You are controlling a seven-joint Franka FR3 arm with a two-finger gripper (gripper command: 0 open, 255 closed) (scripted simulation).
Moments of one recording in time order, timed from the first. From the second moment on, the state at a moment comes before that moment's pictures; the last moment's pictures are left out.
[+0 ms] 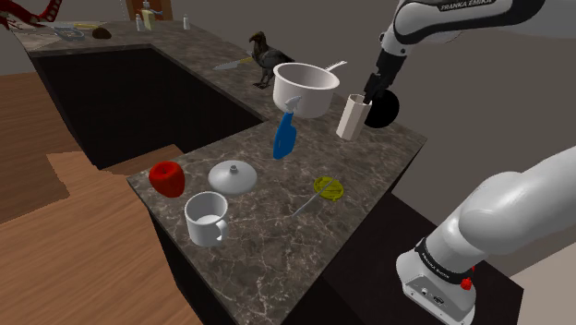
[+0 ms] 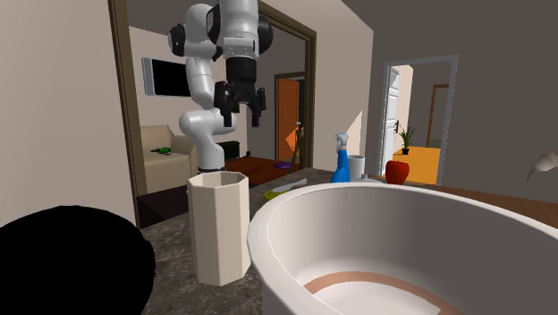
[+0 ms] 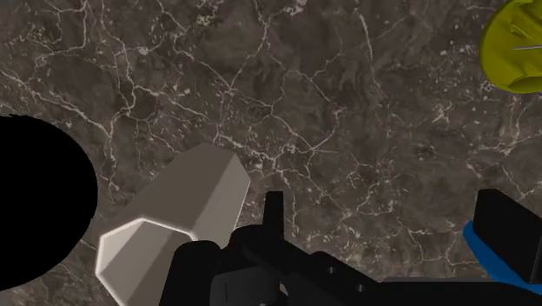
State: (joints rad) arm -0.06 -0.32 -0.26 -2.23 -0.12 1.97 -0.32
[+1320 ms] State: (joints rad) arm -0.11 0.21 -0.38 -1.94 0.15 2.21 -0.66
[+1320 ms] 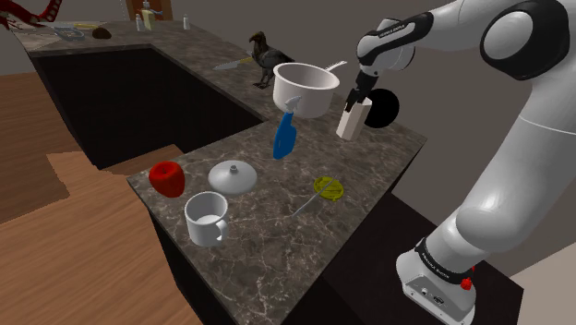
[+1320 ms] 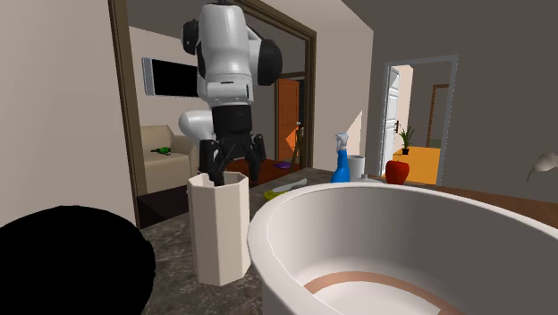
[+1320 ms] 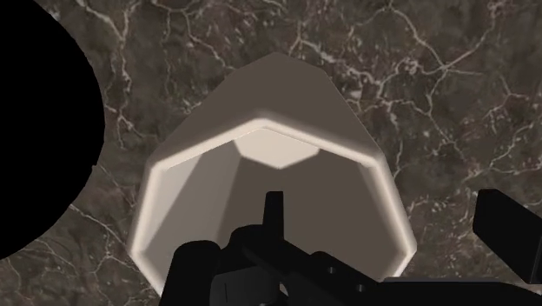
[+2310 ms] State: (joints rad) arm -0.11 0.21 -0.37 -1.95 0.15 2.21 -0.66
